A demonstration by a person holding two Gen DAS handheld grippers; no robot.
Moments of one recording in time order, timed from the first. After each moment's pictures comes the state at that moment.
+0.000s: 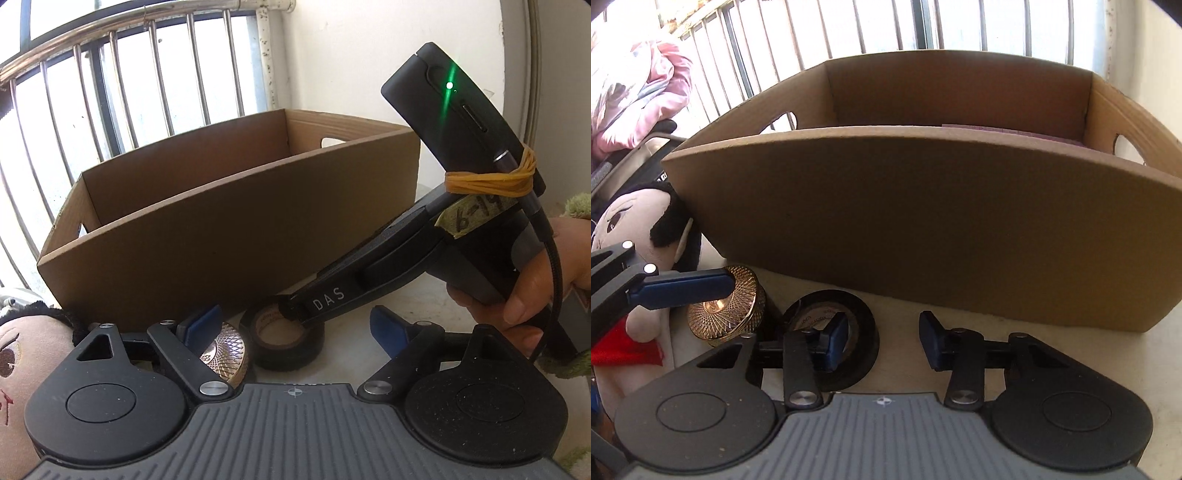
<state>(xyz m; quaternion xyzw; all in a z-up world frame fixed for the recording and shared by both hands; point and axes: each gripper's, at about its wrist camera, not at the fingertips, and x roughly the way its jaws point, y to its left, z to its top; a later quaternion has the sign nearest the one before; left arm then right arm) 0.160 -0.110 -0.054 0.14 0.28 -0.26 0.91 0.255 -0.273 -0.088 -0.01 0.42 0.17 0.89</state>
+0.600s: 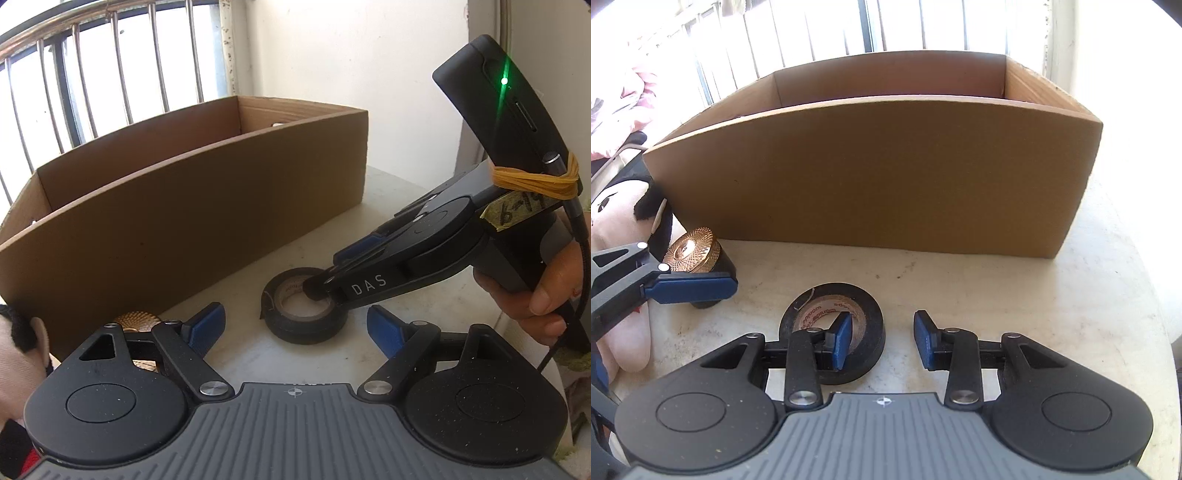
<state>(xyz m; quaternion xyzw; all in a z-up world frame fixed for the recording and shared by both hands) 0.145 -0.139 -0.065 0.14 0.30 -0.32 0.89 0.186 -0.337 -0.091 0.02 0.41 0.10 0.91</state>
